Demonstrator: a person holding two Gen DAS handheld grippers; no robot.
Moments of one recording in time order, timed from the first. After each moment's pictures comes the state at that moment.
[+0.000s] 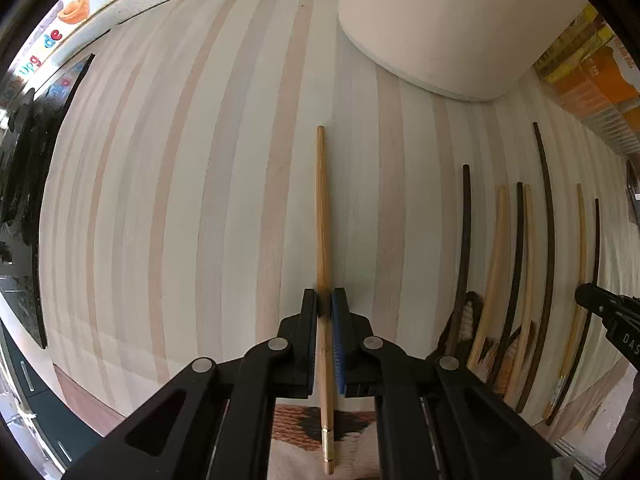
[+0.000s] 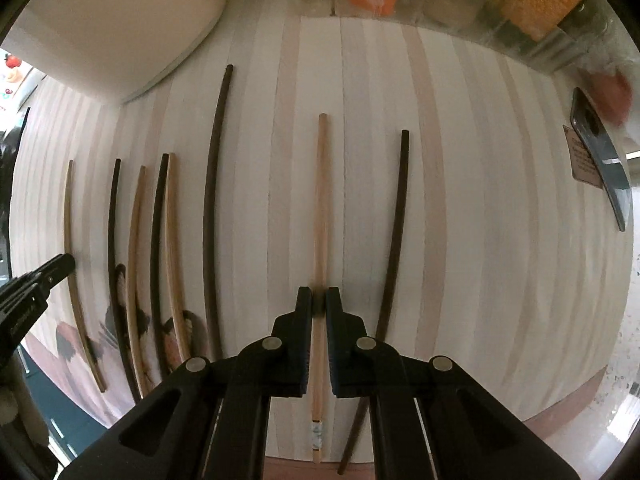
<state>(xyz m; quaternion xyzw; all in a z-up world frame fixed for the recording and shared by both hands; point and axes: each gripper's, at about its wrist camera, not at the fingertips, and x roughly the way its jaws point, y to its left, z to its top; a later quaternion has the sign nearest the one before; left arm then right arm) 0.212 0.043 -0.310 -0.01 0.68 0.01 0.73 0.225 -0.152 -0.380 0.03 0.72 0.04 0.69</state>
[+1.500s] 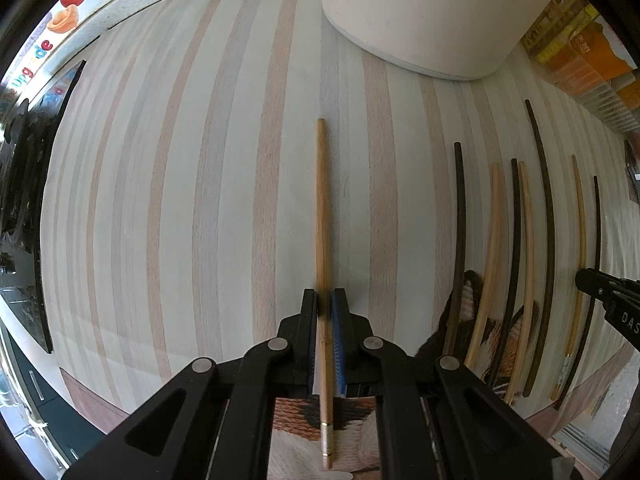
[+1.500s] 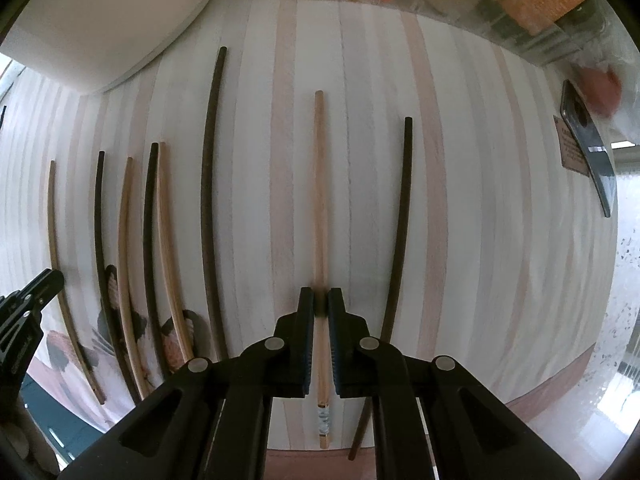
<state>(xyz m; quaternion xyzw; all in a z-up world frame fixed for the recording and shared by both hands) 0.213 0.019 -0.314 0.01 0.69 0.00 0.72 0.245 -0.130 -0.377 0.00 0.74 -0.01 0.67</state>
